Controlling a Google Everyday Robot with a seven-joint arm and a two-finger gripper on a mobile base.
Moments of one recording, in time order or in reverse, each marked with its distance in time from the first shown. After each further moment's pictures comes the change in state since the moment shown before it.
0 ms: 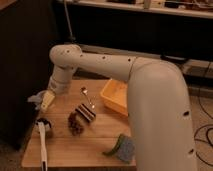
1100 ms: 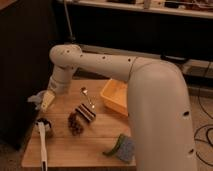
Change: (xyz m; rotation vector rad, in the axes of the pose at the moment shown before) arm 0.000 0.000 0.000 0.000 0.000 0.000
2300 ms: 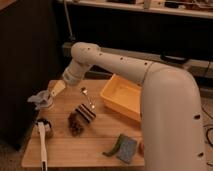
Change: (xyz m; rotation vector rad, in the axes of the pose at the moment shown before) arm -0.015 -0.067 -0.028 -0.018 -0.225 0.117
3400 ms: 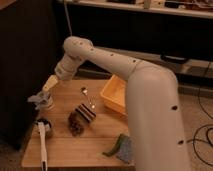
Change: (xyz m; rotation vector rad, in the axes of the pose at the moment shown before) arm -0.051 0.013 0.011 -0.028 0.005 -0.059
